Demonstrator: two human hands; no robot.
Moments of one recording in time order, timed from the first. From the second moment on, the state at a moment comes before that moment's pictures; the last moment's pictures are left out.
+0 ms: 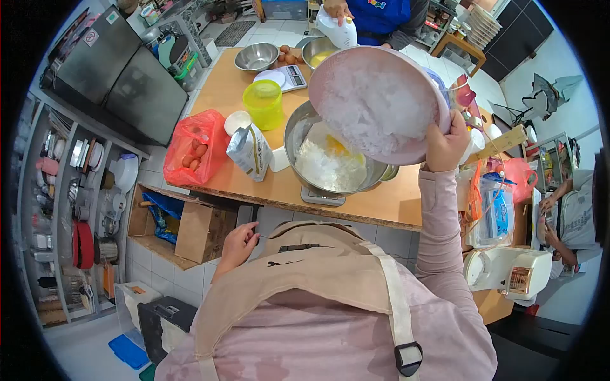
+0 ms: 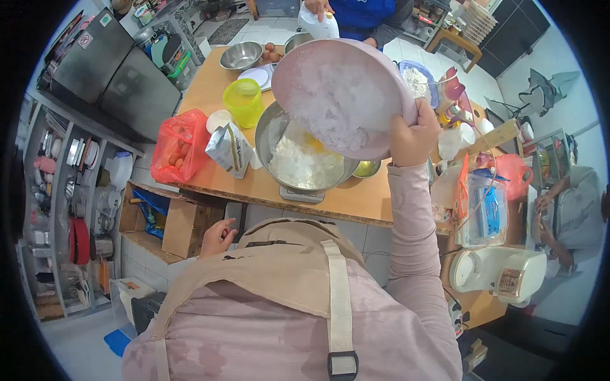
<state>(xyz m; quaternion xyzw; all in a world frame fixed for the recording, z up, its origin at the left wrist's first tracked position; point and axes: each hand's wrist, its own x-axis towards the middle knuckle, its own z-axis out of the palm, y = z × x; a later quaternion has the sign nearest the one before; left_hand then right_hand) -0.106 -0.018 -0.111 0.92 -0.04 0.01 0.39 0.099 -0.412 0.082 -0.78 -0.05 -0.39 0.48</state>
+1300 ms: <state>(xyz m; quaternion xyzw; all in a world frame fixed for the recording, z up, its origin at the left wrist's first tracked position) -0.106 -0.020 -0.110 0.93 -0.03 0.00 0.38 0.096 -0.411 0.083 -0.78 -0.09 -0.41 0.46</state>
